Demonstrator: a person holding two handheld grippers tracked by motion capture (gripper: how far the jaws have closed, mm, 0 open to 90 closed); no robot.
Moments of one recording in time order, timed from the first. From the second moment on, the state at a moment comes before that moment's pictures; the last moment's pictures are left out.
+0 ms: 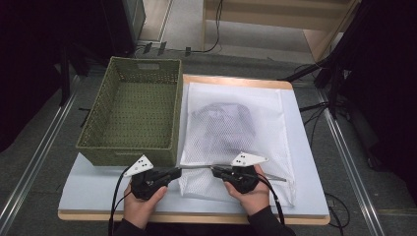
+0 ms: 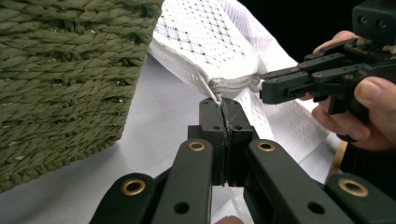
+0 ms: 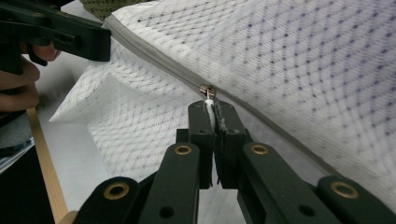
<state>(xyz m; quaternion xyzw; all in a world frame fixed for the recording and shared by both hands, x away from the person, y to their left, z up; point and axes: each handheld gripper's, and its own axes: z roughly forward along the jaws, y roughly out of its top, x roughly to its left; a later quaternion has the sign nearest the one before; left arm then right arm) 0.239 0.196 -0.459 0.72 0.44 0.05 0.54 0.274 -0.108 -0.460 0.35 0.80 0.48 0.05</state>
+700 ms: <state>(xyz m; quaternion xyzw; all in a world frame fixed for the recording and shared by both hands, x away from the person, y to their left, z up) 0.239 0.197 -0.462 0.72 0.44 0.05 0.53 0.265 -0.187 -0.458 0.41 0.78 0.47 0.08</state>
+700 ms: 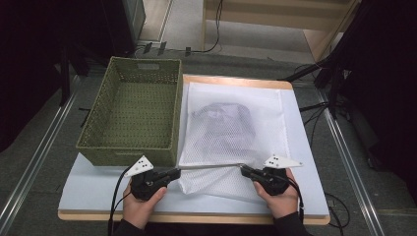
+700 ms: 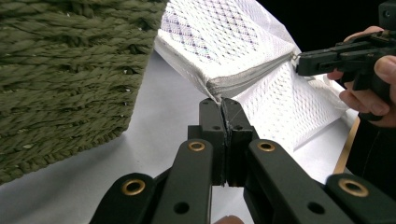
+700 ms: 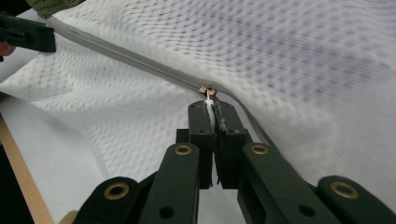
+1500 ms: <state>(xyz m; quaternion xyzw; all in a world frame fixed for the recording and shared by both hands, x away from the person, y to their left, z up) 0.238 0.197 -0.464 0.73 0.45 0.04 0.52 0.253 -0.278 -0.460 0.49 0.73 0.46 0.13</state>
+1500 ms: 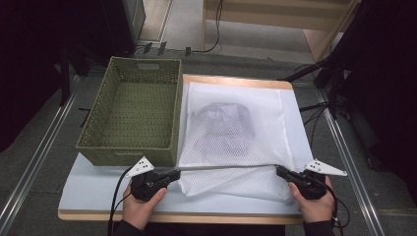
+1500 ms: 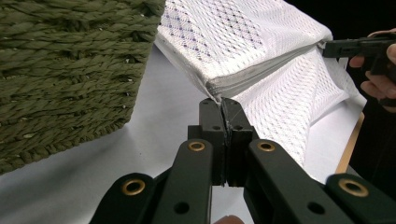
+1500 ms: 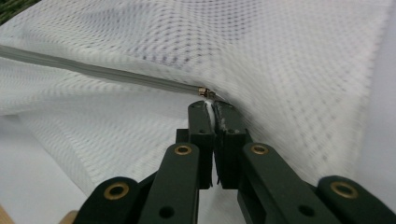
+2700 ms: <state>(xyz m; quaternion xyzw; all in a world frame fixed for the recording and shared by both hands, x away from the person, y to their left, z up) 0.237 0.197 -0.463 0.73 0.45 0.05 0.51 0.251 -0.321 -0.466 0.54 0.70 0.45 0.15</state>
